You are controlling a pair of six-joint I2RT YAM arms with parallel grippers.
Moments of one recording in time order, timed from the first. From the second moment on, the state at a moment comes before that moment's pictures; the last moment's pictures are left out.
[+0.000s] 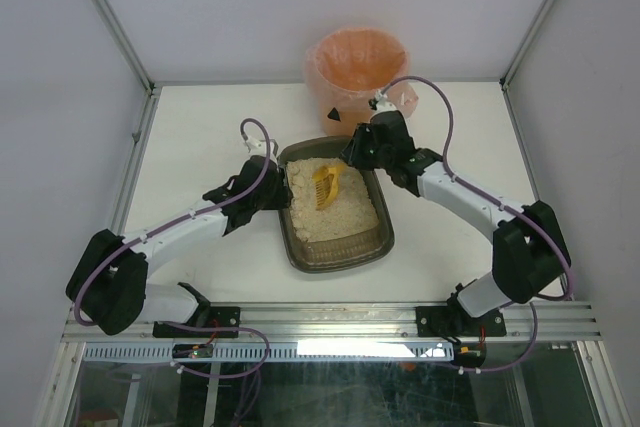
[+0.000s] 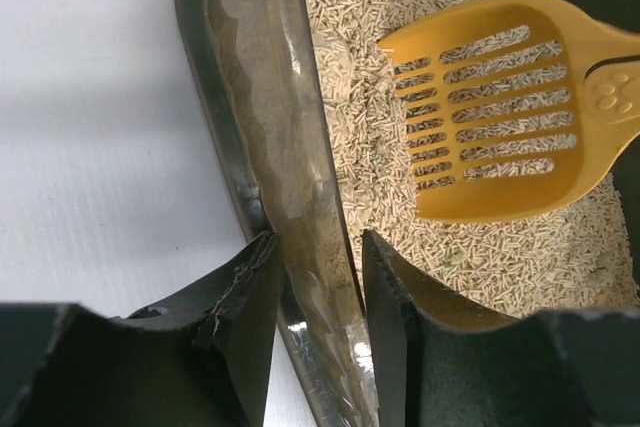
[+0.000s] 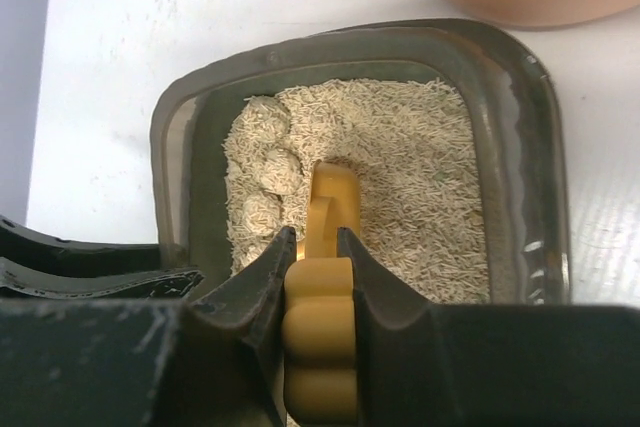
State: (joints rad) left arm -0.63 1.32 0.74 -0.13 -0.18 -0.55; right arm 0.59 1.51 1.10 -0.18 -0.02 0.59
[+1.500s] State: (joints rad) left arm -0.61 1.21 0.77 -0.17 -0.18 -0.55; right arm 0.62 1.37 0.44 0.59 -0.06 1.14
